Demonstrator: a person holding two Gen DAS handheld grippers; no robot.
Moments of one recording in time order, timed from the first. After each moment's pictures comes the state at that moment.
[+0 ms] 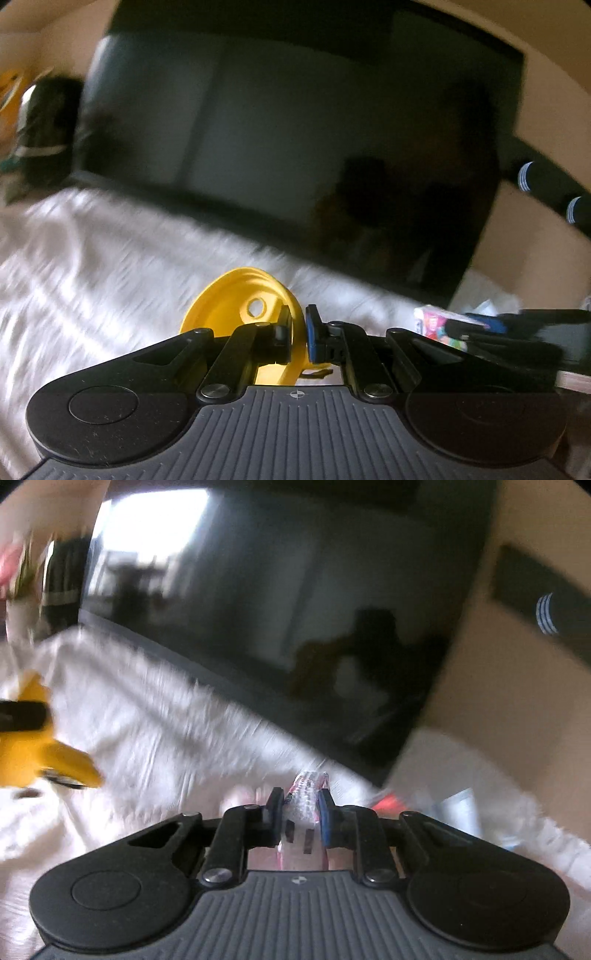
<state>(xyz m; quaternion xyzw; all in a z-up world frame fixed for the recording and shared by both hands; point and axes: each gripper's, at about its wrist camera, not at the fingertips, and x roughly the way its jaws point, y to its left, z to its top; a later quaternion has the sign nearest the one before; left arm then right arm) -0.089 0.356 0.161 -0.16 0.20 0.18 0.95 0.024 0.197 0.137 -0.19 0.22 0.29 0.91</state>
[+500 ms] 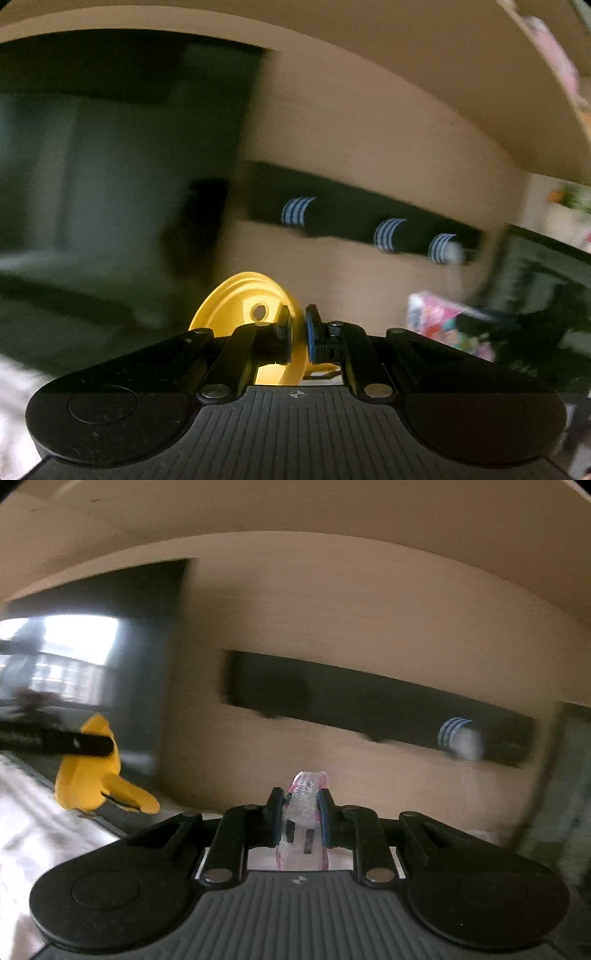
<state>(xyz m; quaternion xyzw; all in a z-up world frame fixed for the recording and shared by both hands) 0.045 0.209 0.253 -0.11 0.14 -0.09 0.98 0.043 -0.018 0.240 -0.10 0.10 0.14 0.98</state>
